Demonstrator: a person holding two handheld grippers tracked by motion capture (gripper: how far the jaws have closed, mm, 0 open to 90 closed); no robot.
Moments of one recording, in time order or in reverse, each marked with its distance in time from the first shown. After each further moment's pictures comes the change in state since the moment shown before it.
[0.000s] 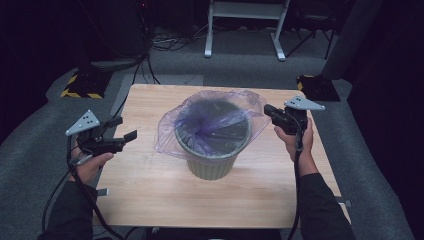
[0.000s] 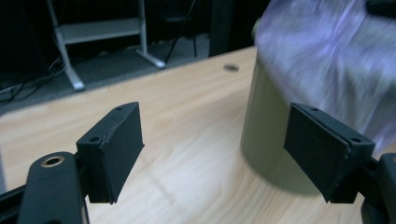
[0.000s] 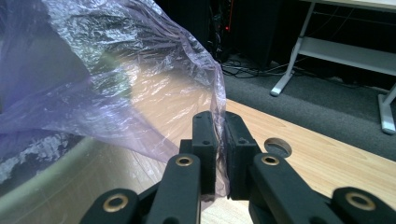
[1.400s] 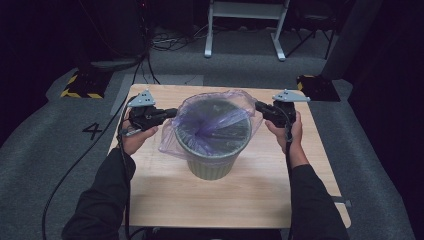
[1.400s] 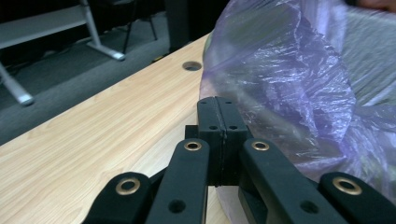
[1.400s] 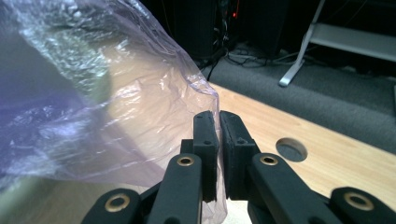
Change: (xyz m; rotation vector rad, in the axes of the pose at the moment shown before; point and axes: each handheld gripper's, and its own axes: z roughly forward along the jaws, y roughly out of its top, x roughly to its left) left arm -0.022 0.038 0.120 0.121 -0.169 0.135; right arm -0.004 0.002 0.041 0.053 0.027 0.002
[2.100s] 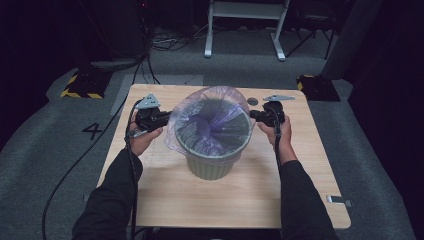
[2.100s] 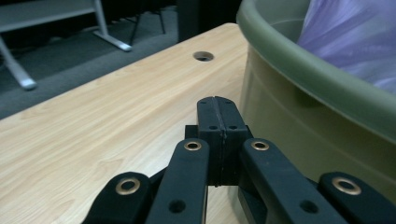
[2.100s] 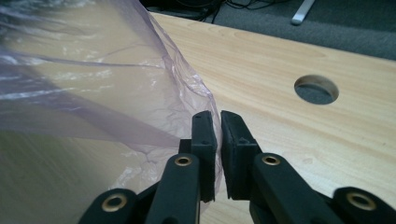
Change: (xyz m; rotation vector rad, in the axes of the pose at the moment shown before) left arm 0.009 -0.021 0.020 0.006 0.071 -0.056; right arm -0.021 -0.034 0.058 0.194 0.019 0.152
